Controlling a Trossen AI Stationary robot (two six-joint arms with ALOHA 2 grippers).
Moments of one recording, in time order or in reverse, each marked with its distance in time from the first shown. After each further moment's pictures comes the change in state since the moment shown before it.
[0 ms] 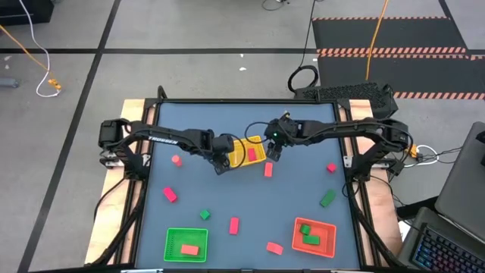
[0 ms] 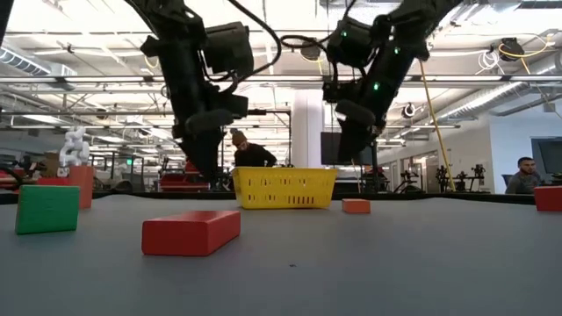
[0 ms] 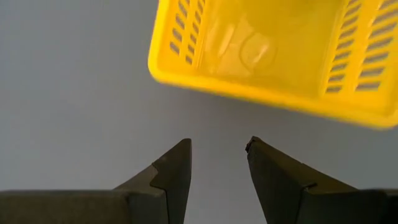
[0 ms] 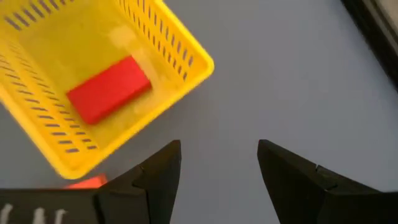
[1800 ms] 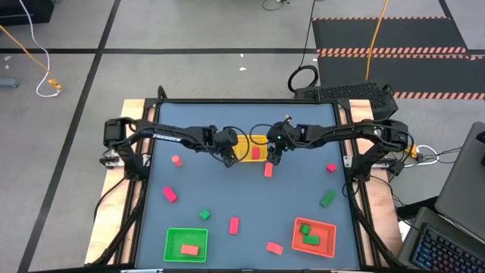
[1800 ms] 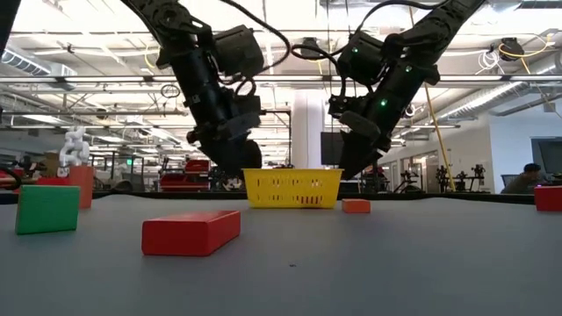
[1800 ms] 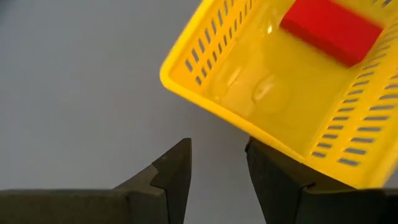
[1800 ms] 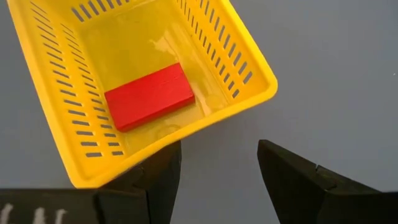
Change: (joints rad) left arm 0.043 0.045 0.002 0.199 -0.056 -0.036; right arm -0.006 0.001 -0.142 0.230 -0.128 0.058
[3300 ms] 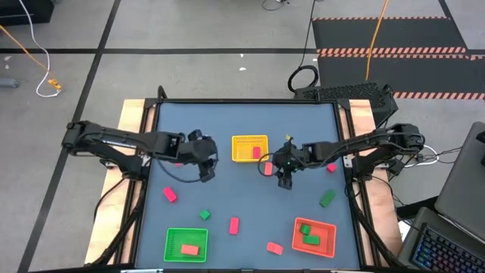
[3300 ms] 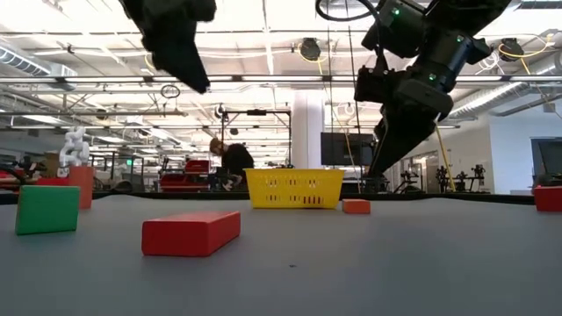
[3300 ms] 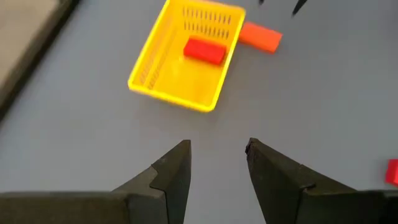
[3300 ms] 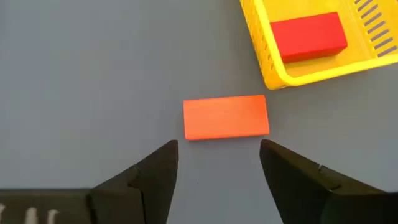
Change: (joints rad) left arm -0.260 -0.443 -0.001 -0.277 -0.057 0.023; right arm 0.263 -0.138 -0.098 -0.080 -0.024 0.020
